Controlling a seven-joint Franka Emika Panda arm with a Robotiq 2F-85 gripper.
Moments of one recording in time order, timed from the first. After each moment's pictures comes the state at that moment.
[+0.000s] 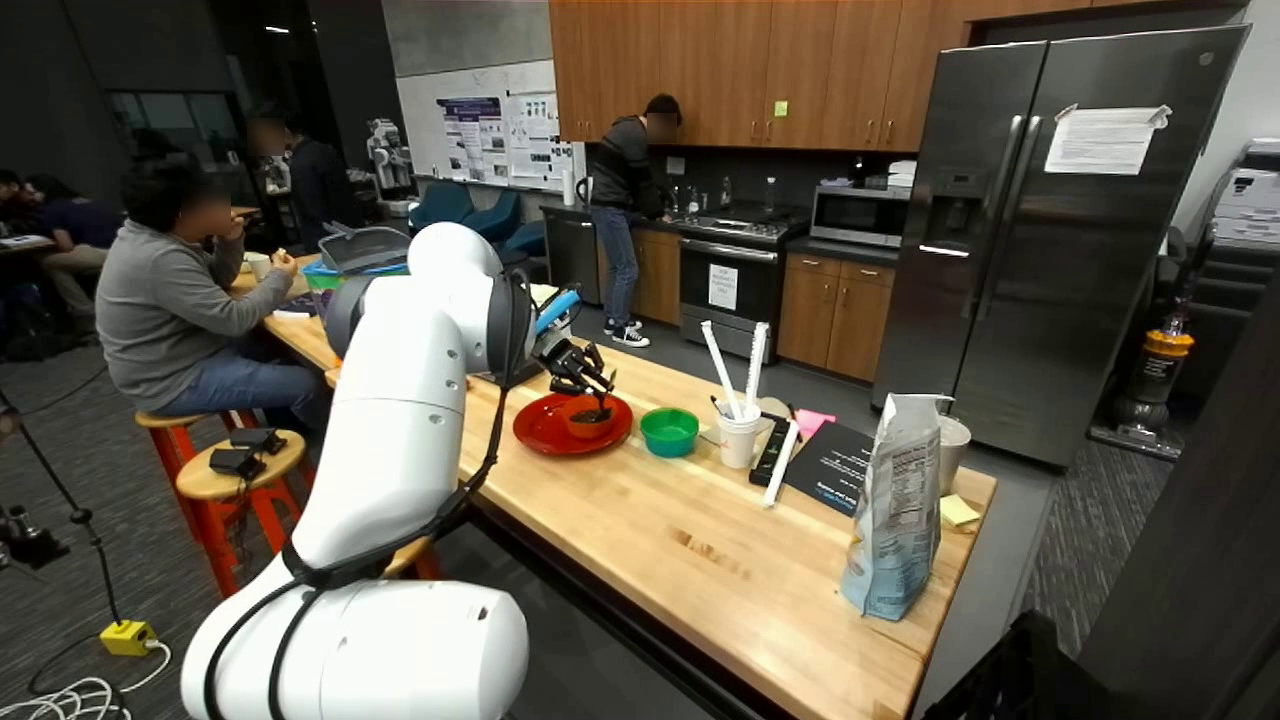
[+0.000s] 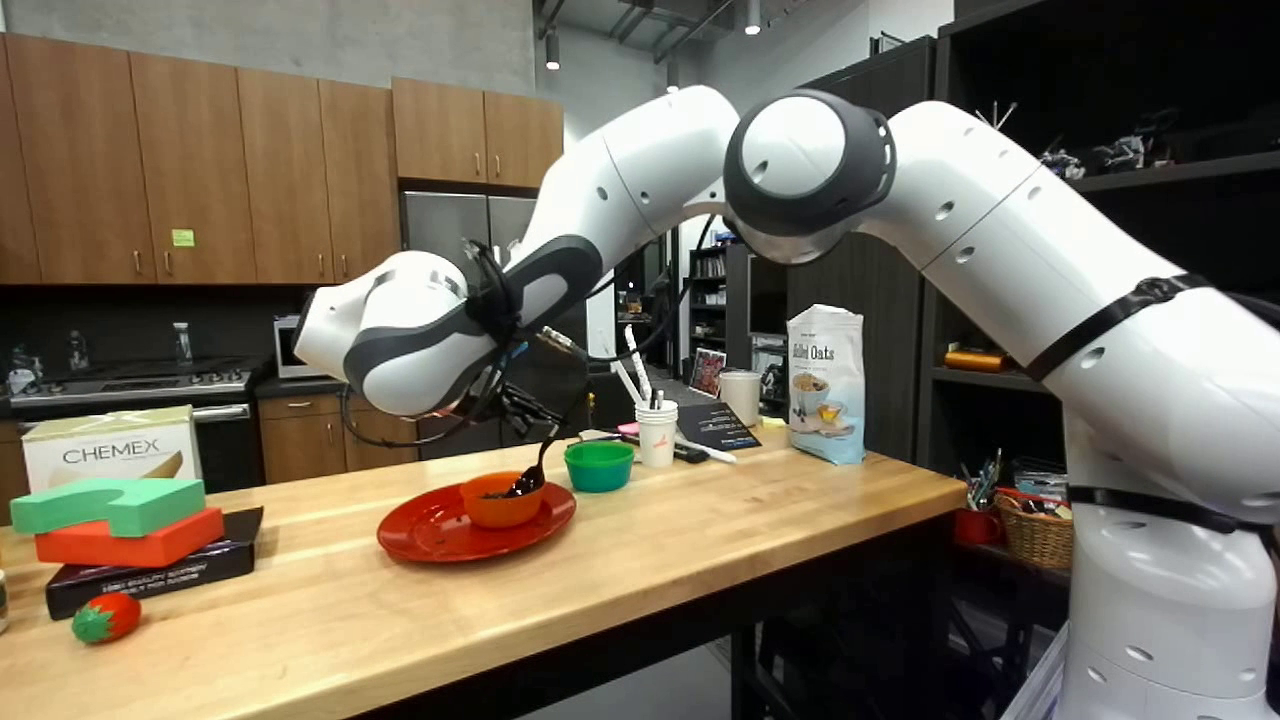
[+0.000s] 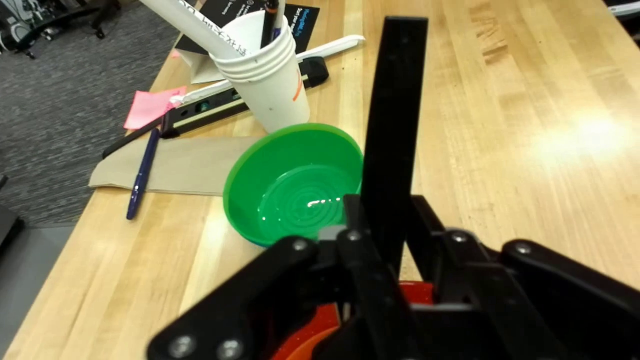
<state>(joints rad) 0.45 0.75 0.20 -1.25 -0.96 1.32 -0.50</state>
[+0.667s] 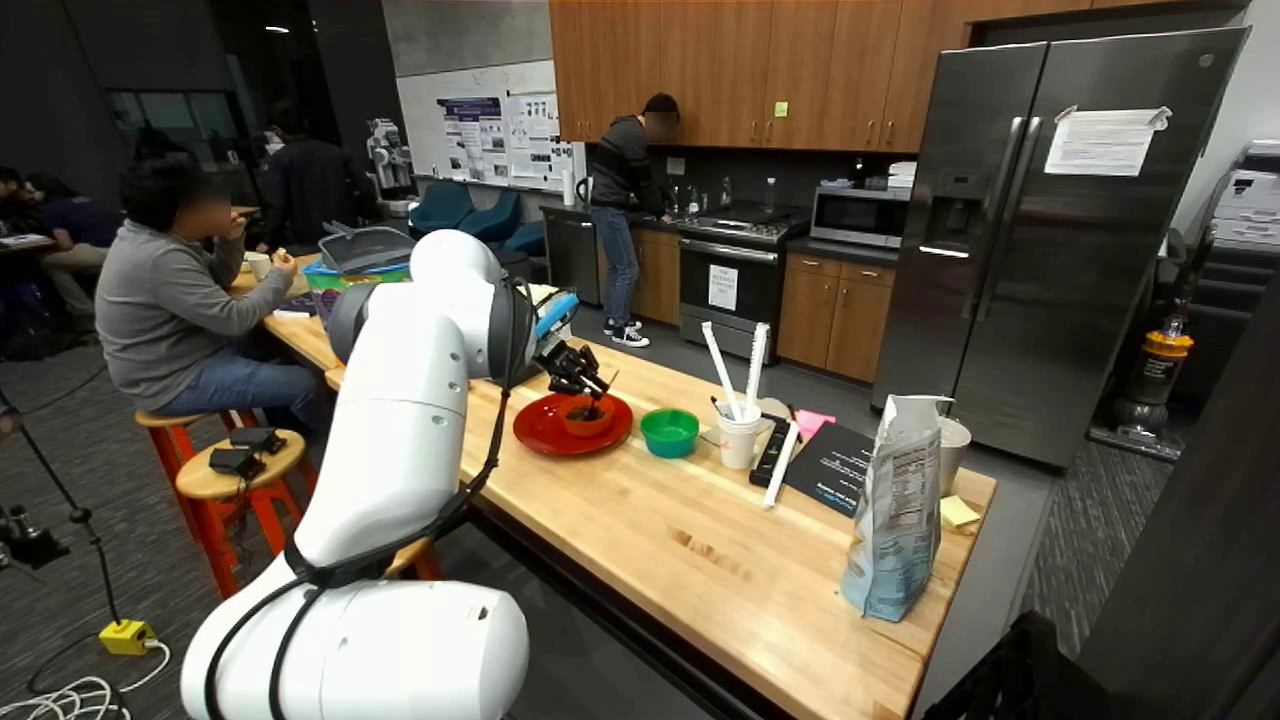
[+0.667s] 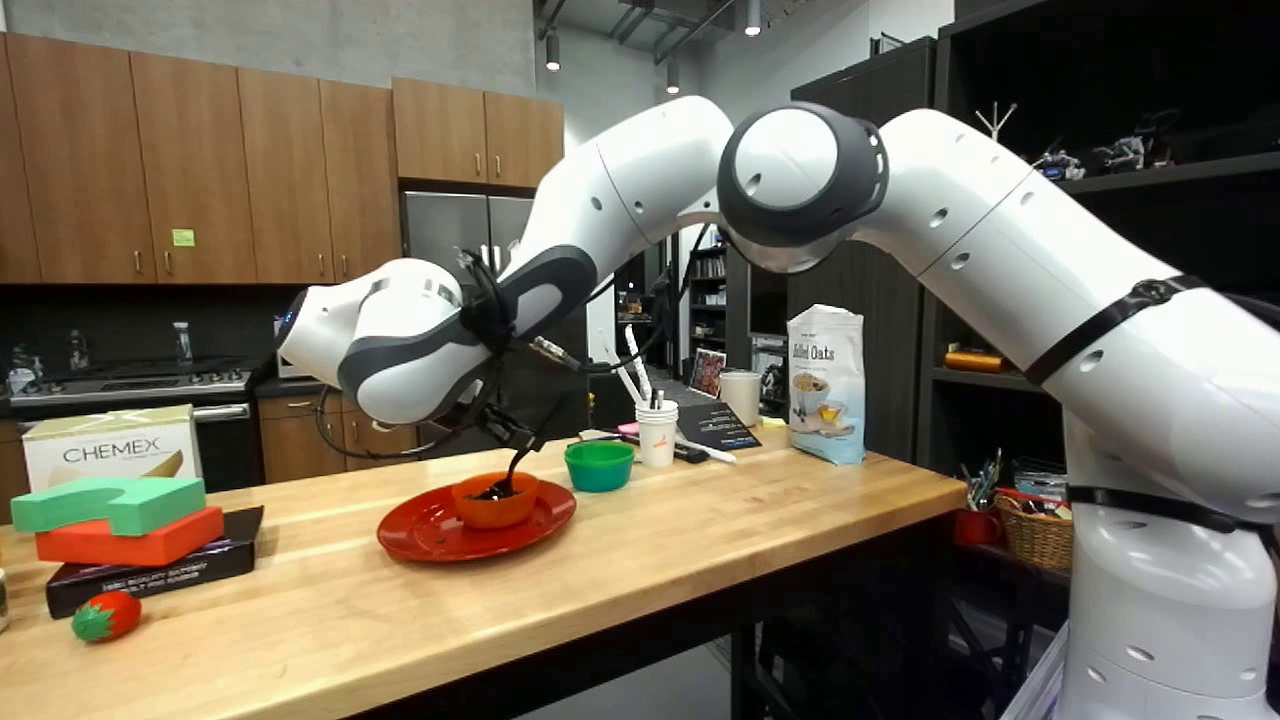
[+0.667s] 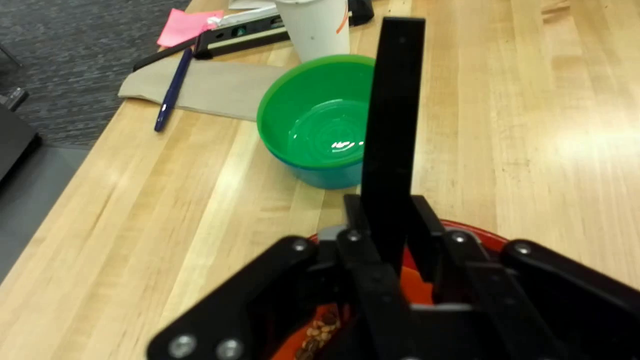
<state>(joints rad) 0.45 0.78 0.21 -1.22 -0.97 1.45 -0.62</state>
